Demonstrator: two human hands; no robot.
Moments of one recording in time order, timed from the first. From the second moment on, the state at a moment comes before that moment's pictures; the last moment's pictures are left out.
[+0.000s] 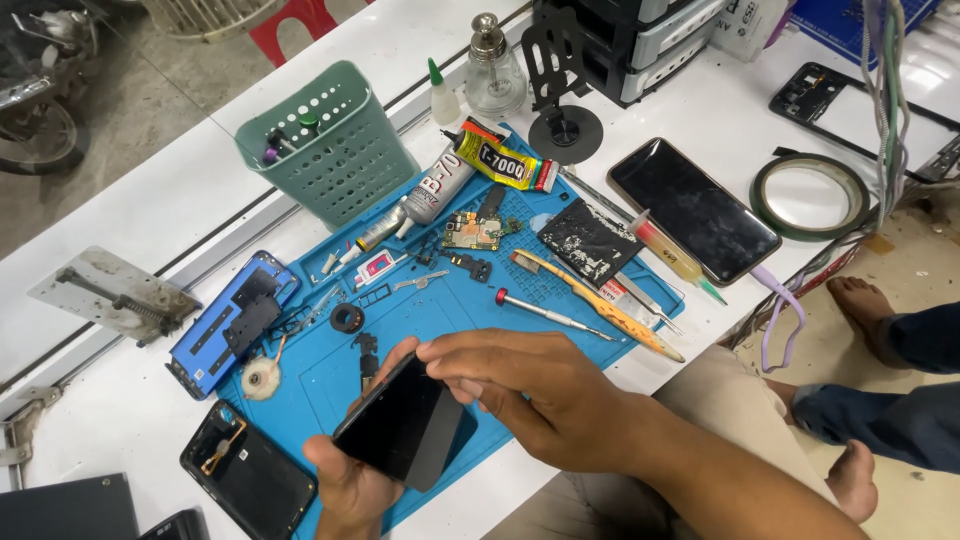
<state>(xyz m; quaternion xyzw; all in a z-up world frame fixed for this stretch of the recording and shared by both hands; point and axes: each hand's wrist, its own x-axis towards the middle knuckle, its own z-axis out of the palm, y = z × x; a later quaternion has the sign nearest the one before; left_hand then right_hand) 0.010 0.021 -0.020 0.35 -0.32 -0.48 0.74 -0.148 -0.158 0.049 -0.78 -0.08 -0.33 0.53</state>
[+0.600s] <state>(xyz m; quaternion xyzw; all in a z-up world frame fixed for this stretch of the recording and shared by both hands) 0.007 0.016 -0.010 0.31 -0.30 -0.50 0.75 -0.145 -0.154 0.047 -0.81 -0.07 -0.30 0.50</state>
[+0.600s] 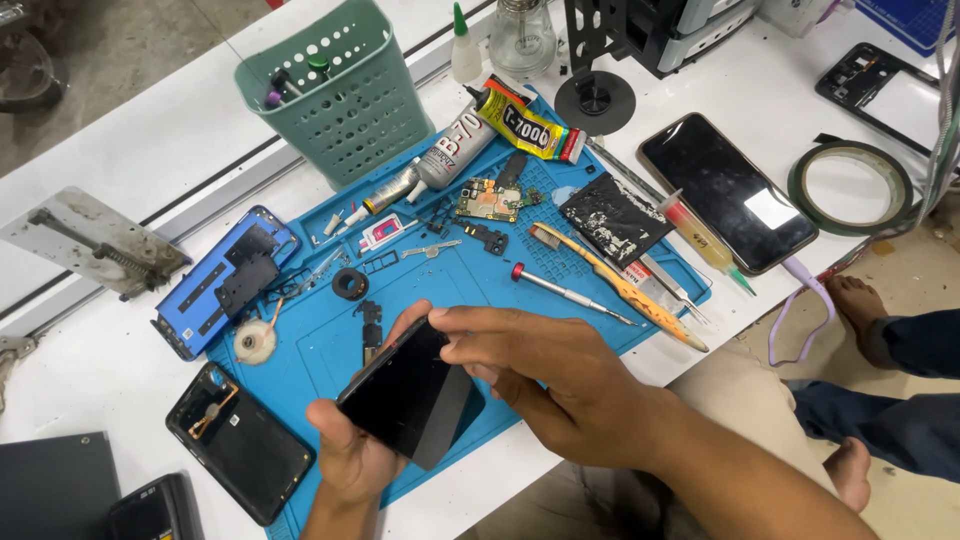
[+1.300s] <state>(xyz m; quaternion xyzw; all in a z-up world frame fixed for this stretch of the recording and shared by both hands) 0.004 0.015 -0.013 0.30 -0.30 -0.50 0.75 -0.143 -0.152 0.044 -0.80 -0.08 -0.30 0.51</state>
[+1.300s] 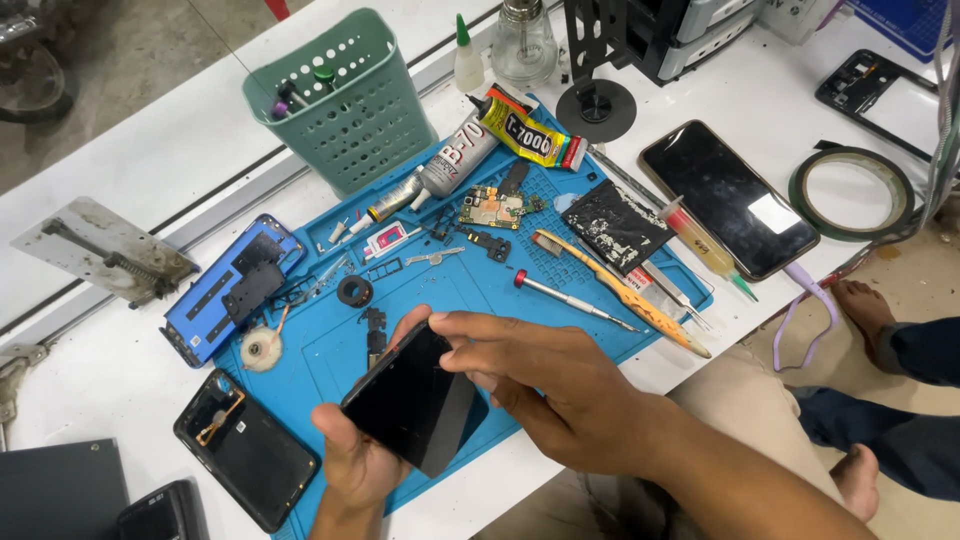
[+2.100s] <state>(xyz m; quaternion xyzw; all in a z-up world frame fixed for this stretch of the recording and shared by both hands) 0.005 0.017 -0.024 0.36 -0.27 -0.47 0.76 -0.147 -0.164 0.050 -0.76 -0.06 -0.35 0.55</state>
